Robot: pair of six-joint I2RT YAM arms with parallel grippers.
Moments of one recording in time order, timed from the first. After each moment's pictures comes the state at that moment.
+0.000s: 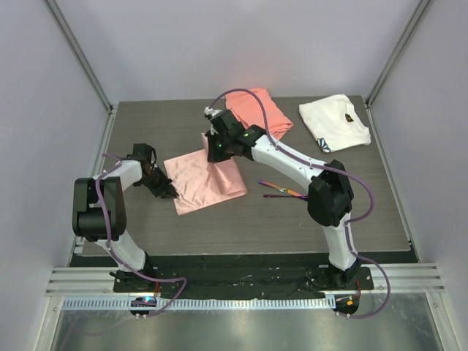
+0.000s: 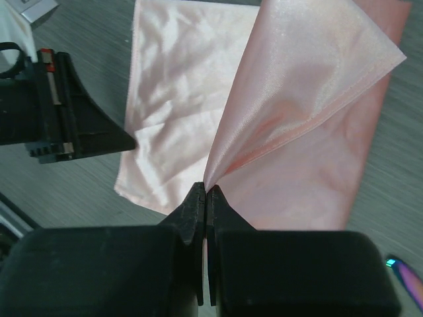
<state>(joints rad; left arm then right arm) 0.03 1.70 0.95 -0.57 0.28 -0.71 0.78 2.04 1.86 -0.58 -0.05 0.38</state>
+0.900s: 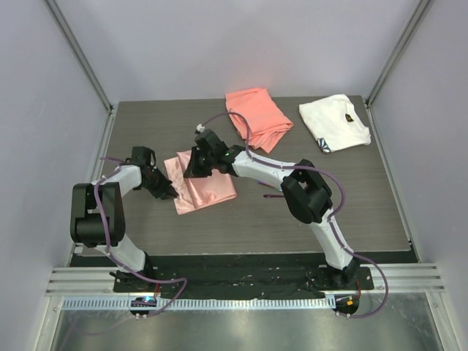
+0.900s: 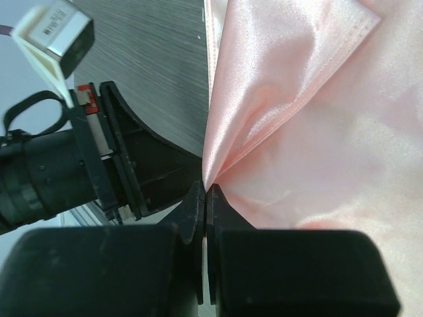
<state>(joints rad) 0.03 1.64 0.88 -0.48 0.28 -0.73 0.86 2.22 1.80 -0.26 -0.19 0.81</state>
